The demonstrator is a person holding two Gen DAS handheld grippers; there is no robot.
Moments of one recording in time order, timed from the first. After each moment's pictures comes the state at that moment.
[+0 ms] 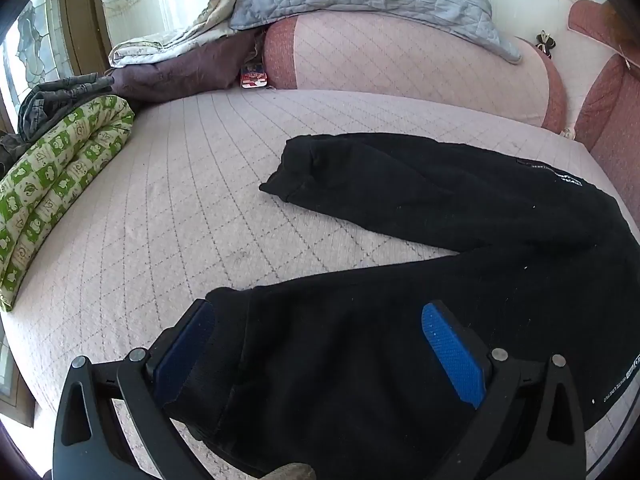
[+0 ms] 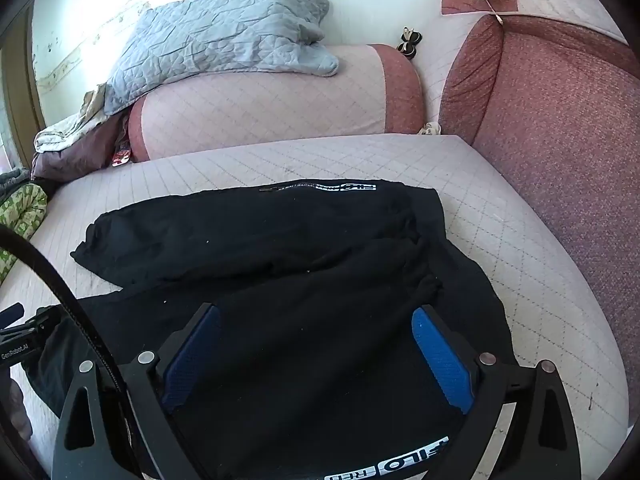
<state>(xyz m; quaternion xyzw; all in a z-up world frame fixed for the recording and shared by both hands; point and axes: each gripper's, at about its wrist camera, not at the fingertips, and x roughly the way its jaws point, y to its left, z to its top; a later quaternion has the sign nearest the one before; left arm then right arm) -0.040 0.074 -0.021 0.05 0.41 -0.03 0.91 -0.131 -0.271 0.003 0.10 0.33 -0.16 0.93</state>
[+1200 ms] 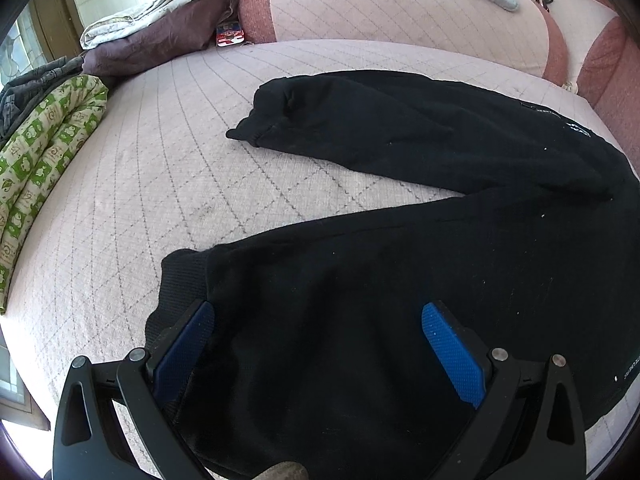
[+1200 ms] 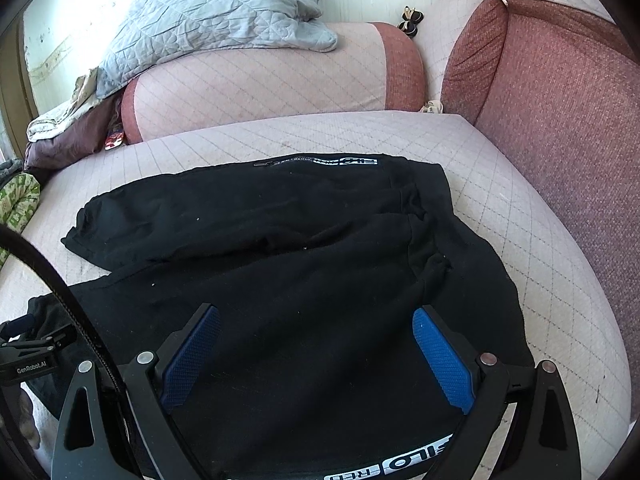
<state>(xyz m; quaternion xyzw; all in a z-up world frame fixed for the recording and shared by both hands) -0.037 0.062 -0.045 0.10 0.47 -0.05 0.88 -0.121 -0.274 -0.009 0.10 0.36 -0.16 0.91</state>
